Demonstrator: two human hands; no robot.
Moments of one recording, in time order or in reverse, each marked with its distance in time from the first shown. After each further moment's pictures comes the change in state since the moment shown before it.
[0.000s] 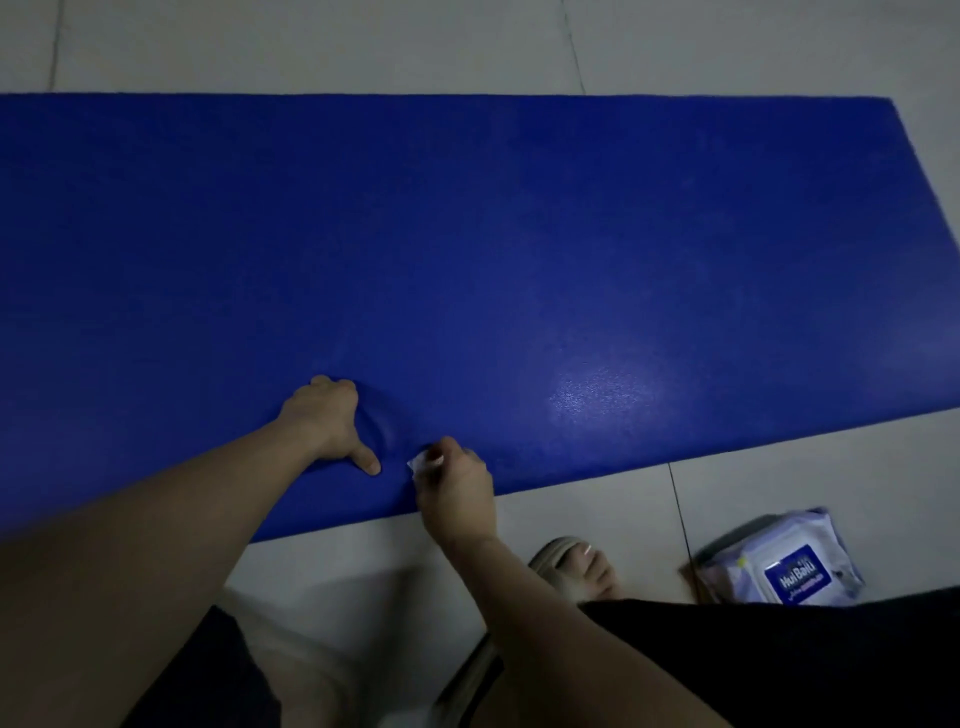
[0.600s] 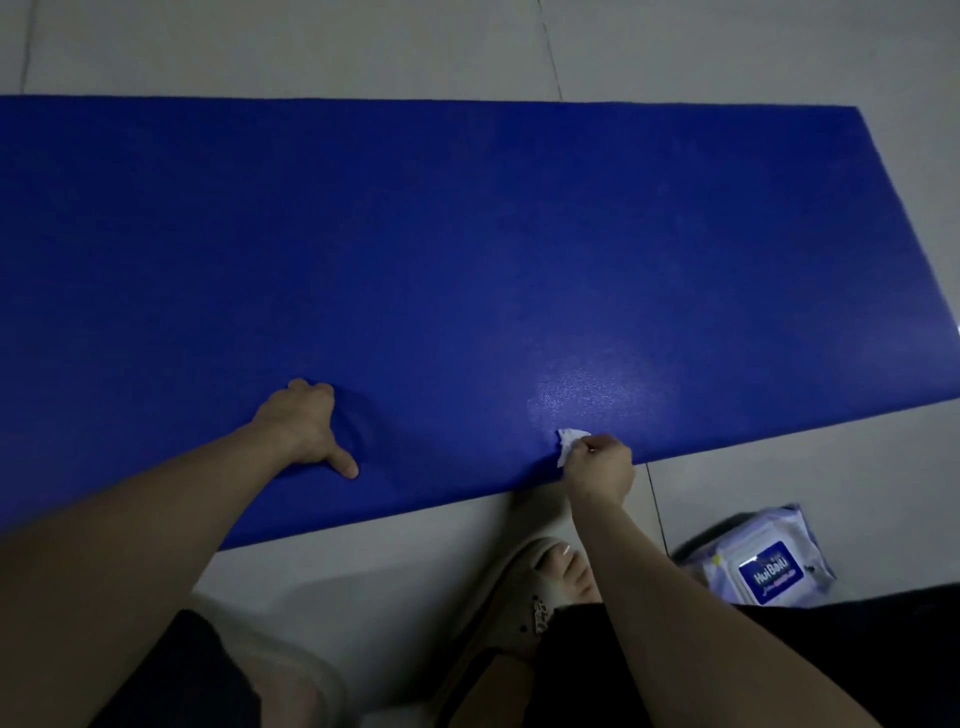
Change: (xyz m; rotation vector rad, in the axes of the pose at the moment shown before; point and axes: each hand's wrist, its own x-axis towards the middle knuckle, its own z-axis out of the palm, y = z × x) left_hand -0.003 0.000 0.002 -0.006 0.004 -0.012; right_hand 0.037 0.105 -0.121 0.224 0.482 0.532
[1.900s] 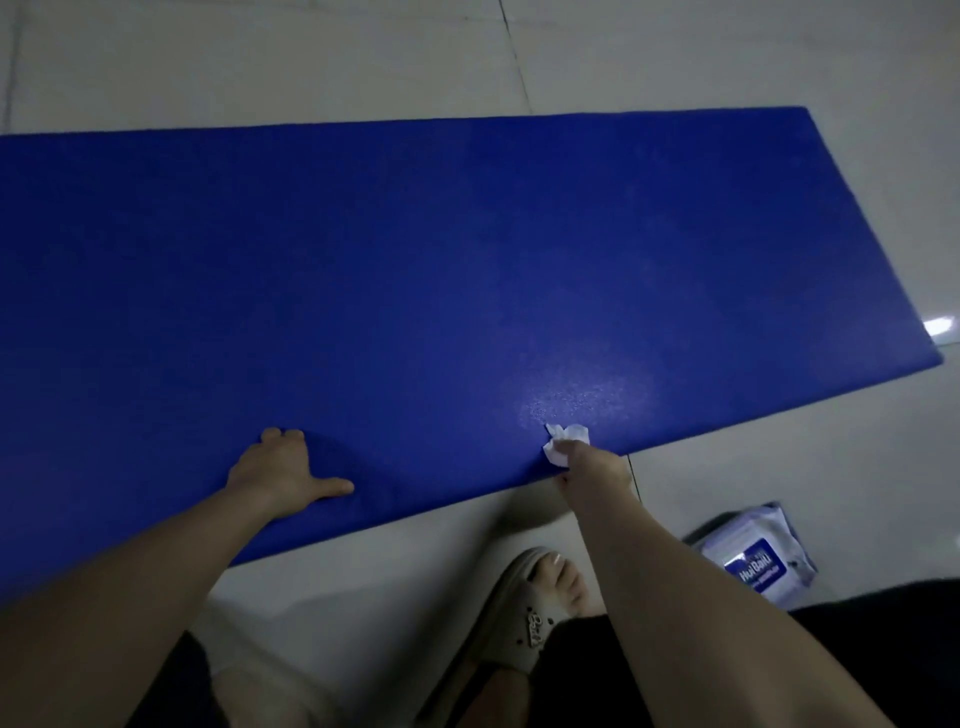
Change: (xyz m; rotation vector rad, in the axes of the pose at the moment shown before) left_hand -0.009 -0.015 0.032 -0.098 0.077 -0.067; right_hand 0.019 -0.010 -0.006 0.382 -0.237 0.463
